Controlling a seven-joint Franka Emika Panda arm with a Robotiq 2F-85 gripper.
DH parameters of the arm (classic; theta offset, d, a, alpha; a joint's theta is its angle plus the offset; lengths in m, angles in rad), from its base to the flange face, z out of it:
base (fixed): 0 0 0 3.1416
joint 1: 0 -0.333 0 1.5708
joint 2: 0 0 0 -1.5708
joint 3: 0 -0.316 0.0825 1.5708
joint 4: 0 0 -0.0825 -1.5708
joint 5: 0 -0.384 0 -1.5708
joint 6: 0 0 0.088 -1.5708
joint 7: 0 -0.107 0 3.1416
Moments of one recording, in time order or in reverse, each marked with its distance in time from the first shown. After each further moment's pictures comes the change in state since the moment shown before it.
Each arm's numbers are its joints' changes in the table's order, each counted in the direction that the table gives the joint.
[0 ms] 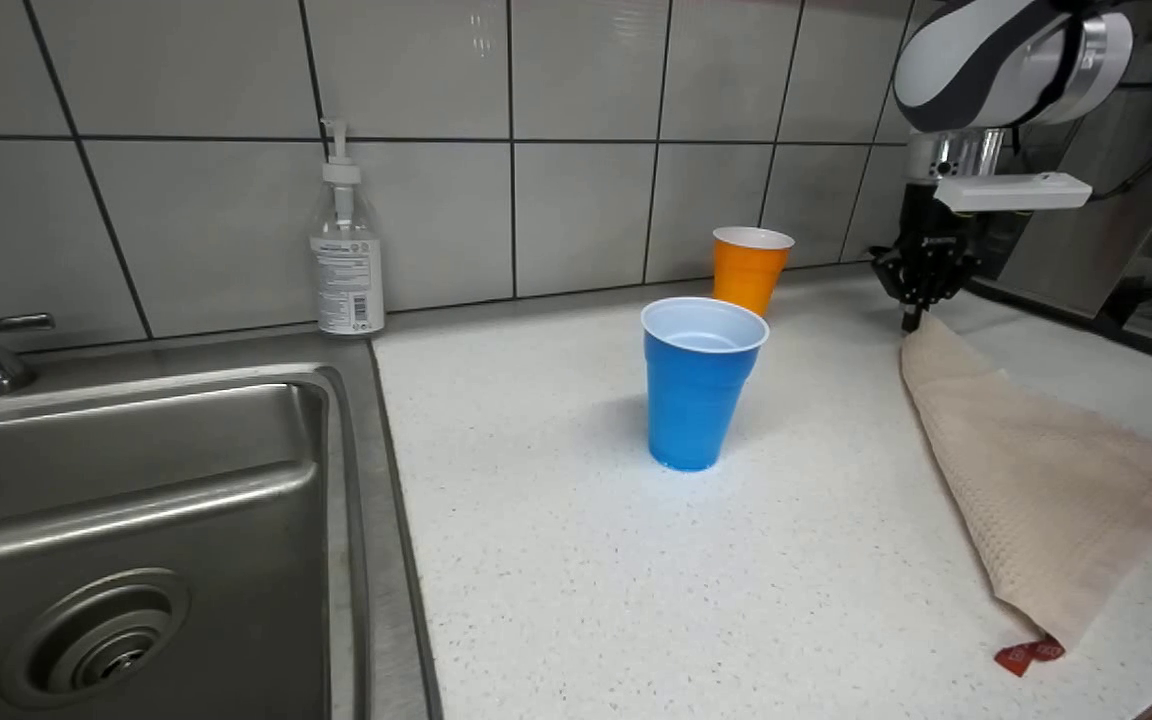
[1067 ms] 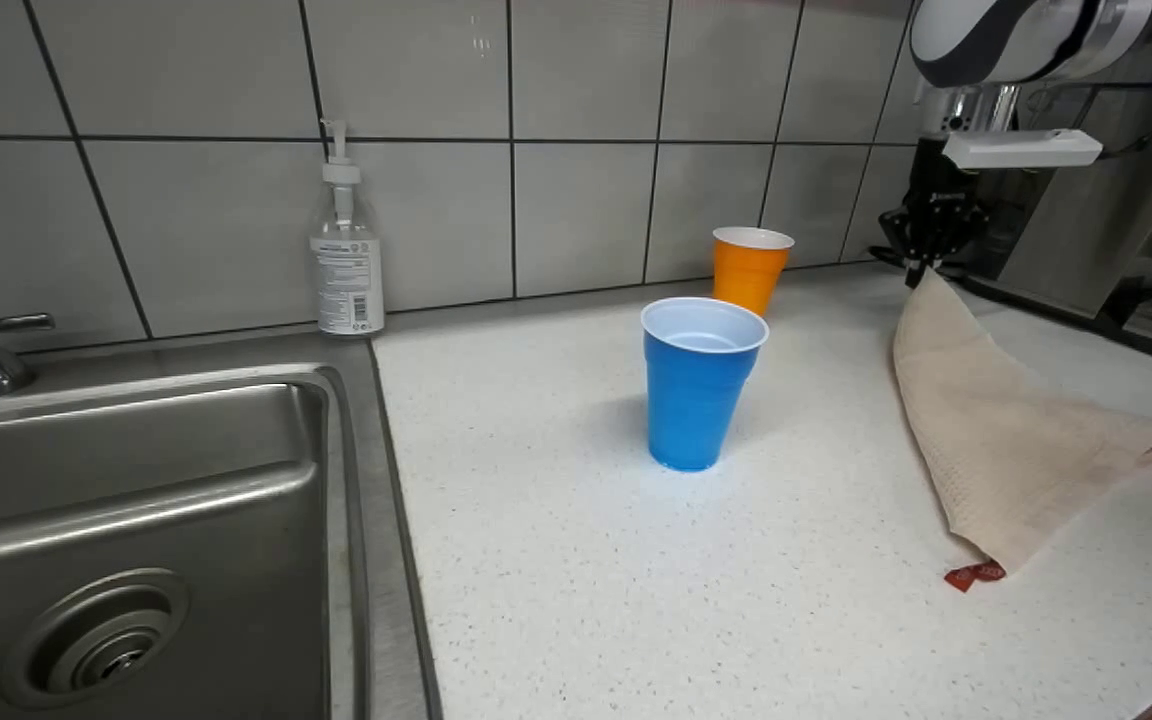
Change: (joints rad) arm 0.014 -0.021 0.012 -0.069 0.007 0.007 -0.017
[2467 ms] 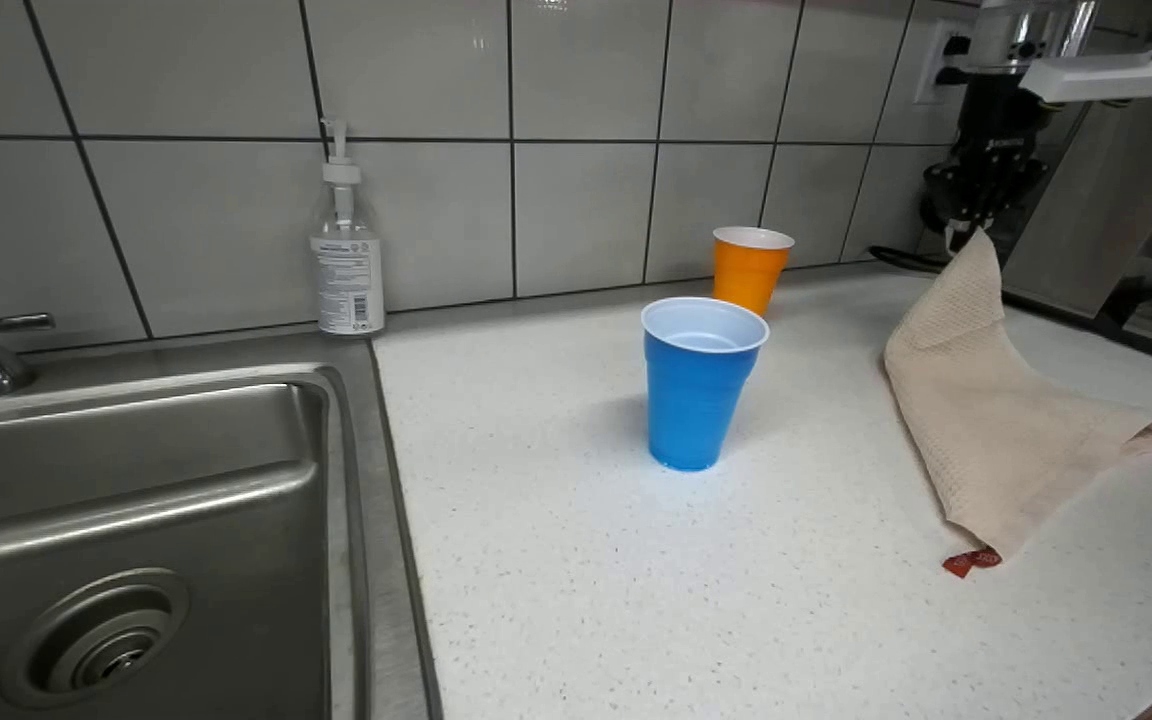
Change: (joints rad) arm -0.053 -0.305 0.000 0.333 0.087 0.054 0.039
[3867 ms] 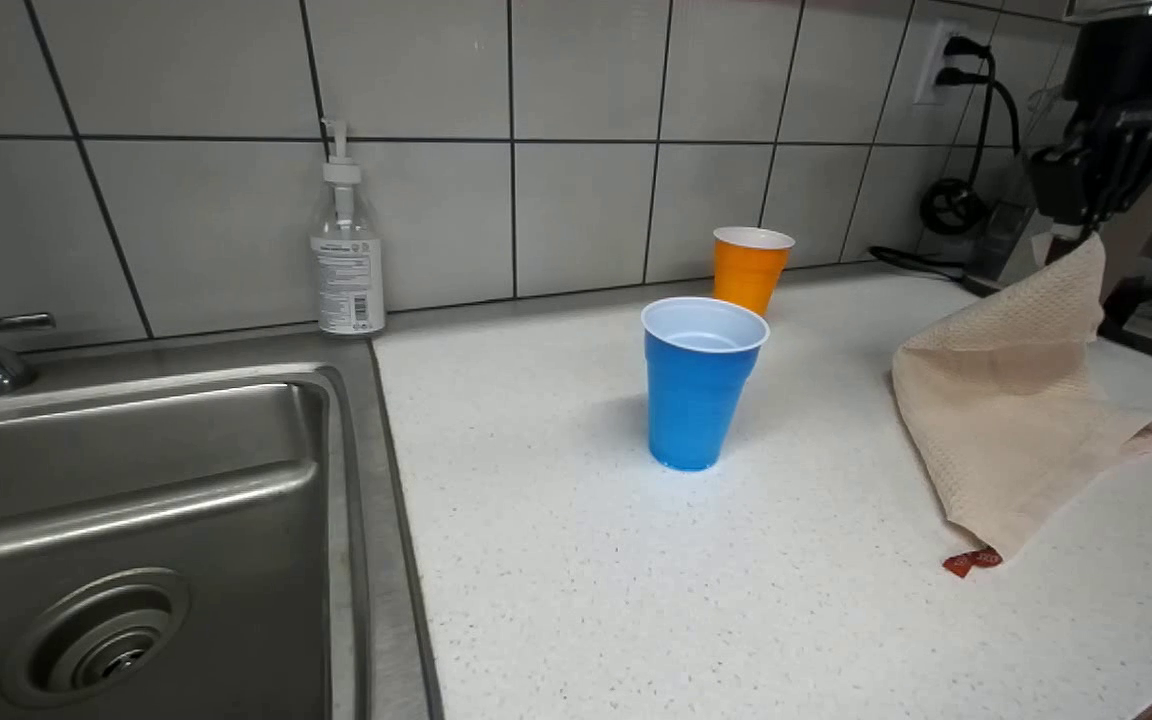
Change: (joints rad) arm -0.080 -0.404 -0.021 0.464 0.059 0.000 0.049
